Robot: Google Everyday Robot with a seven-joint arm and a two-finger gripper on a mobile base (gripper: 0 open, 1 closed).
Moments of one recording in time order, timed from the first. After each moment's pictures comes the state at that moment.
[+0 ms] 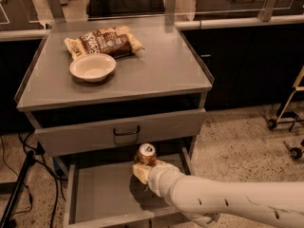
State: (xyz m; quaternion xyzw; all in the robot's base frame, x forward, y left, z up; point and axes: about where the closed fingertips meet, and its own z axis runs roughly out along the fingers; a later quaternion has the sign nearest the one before) arm 0.505 0.000 0.588 -0.13 0.88 0.19 0.42
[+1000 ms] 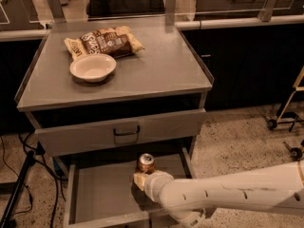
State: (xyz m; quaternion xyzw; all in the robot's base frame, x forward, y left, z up) arm 0.509 0.003 0.514 -0.10 0.91 0.16 0.38
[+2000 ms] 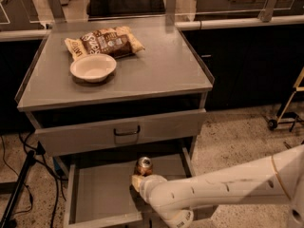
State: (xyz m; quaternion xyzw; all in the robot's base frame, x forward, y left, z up) arm 0.512 0.014 0.481 -0.05 0.92 0.14 0.37
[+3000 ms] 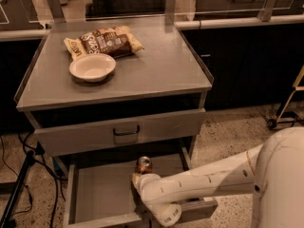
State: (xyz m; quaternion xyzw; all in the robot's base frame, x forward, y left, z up) arm 0.539 0.014 0.439 -0.01 0.93 0.11 0.36
